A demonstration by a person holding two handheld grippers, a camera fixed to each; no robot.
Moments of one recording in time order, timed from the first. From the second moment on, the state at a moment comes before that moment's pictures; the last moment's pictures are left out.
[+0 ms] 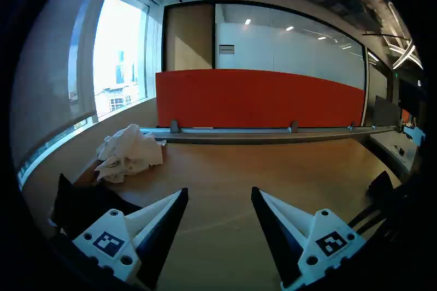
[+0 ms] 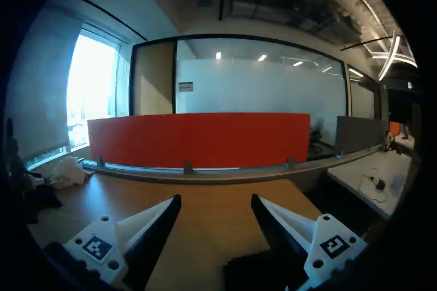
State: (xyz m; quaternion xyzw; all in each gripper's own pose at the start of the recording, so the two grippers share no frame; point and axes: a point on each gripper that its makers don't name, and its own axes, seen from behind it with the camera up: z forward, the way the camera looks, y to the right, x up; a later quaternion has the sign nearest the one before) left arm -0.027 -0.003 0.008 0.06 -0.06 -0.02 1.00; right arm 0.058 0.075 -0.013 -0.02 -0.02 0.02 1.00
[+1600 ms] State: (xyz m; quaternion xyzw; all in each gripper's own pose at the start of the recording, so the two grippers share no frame) left arm -0.039 -0.021 0.028 0.06 0.03 0.00 1.00; right arm 0.063 -0.010 0.012 0.00 0.00 0.01 1.00
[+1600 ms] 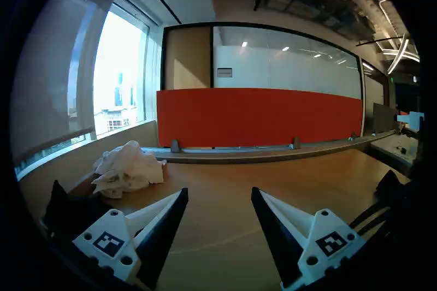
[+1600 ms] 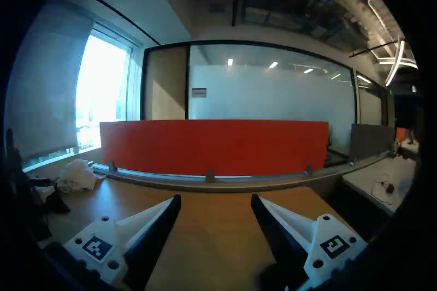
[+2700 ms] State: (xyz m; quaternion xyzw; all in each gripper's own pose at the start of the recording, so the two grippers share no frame) left arm -0.122 -0.036 0.043 0.07 0.07 -0.01 0.99; right arm 0.025 -0.015 0.018 -0.02 0.02 0.01 1.00
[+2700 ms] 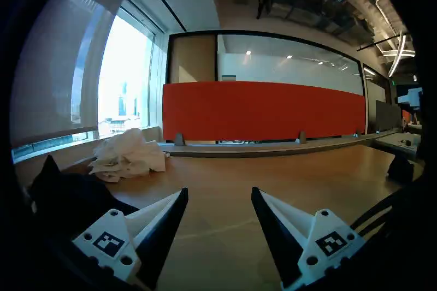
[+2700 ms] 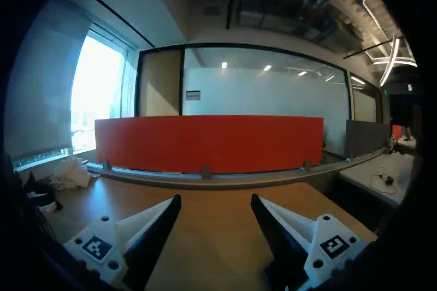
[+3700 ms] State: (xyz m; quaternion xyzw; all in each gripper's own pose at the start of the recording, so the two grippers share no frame) left arm -0.120 -0.037 0.034 0.07 0.10 0.00 0.99; right arm 0.006 -0.003 0.020 -0.02 0.02 0.01 1.00
